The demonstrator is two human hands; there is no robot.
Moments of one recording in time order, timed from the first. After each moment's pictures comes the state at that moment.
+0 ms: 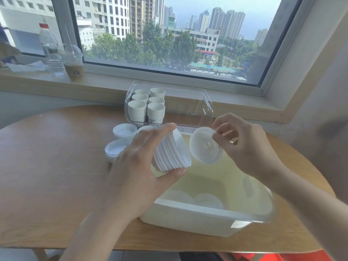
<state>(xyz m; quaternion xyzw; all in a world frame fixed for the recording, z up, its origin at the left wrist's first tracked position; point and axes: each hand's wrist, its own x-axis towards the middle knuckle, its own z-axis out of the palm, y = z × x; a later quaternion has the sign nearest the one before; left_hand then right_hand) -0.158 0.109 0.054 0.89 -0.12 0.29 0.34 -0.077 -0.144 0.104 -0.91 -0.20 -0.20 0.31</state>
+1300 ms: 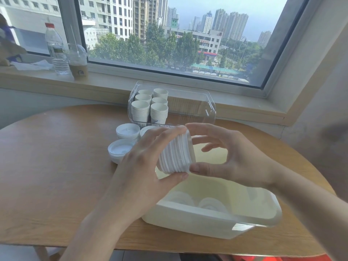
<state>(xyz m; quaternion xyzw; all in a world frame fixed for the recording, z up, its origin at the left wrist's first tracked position) -0.151 0.114 0.047 0.88 -0.17 0.31 0.33 -0.106 -0.117 0.129 -0.86 -0.37 0.02 0.36</state>
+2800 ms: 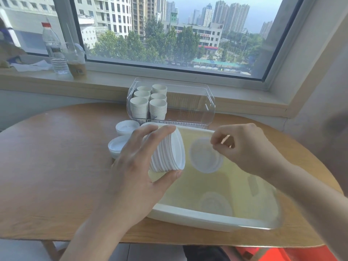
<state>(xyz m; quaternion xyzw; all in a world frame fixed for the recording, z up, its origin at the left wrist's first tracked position) -0.174 0.110 0.049 0.88 -0.14 0.31 0.34 -0.082 -0.147 0.104 -0.95 -0.22 -0.13 0.18</state>
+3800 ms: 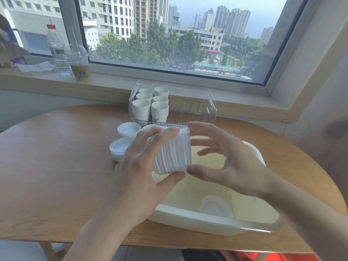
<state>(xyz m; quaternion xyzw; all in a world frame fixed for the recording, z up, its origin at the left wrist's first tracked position) -0.168 0.110 0.047 0.88 -0.14 0.33 0.32 -0.112 -0.116 0.102 -0.82 -0.36 -0.02 0.43</state>
